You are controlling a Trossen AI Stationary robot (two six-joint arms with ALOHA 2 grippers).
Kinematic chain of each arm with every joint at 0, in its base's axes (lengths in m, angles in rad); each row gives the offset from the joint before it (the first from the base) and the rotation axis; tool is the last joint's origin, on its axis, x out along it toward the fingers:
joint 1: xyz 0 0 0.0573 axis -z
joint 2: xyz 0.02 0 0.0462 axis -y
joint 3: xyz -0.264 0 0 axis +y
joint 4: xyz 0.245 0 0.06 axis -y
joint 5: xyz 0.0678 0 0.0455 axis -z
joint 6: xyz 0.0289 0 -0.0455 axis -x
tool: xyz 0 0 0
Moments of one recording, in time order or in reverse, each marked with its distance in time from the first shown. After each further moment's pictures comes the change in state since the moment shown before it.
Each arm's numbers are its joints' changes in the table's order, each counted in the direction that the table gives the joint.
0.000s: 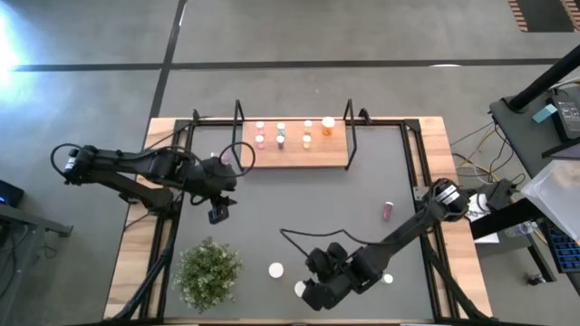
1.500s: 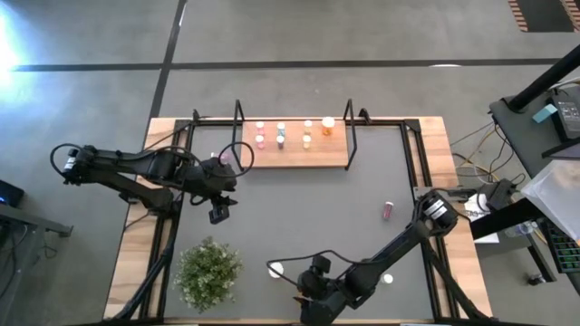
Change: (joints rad) left arm 0.005 0.011 0.021 0.027 -0.003 0.023; right arm -0.052 -0.147 -0.002 0.276 0.109 0.341
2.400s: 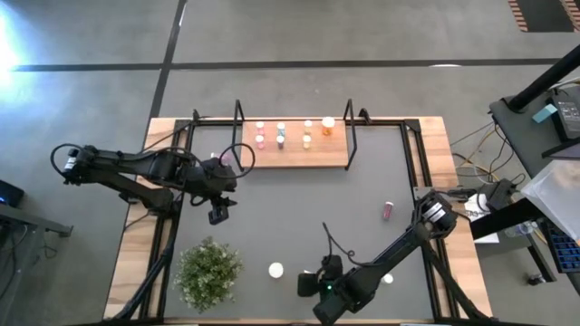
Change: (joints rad) left arm 0.000 0.000 0.013 -0.001 0.001 -0.033; right arm -0.013 -0.027 -0.071 -0.362 -0.053 -1.407
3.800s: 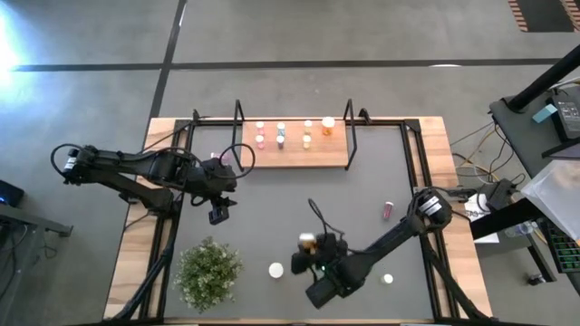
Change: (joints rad) left arm 0.000 0.000 0.003 0.001 -0.001 0.008; right arm 0.088 0.015 0.000 -0.129 0.433 0.291
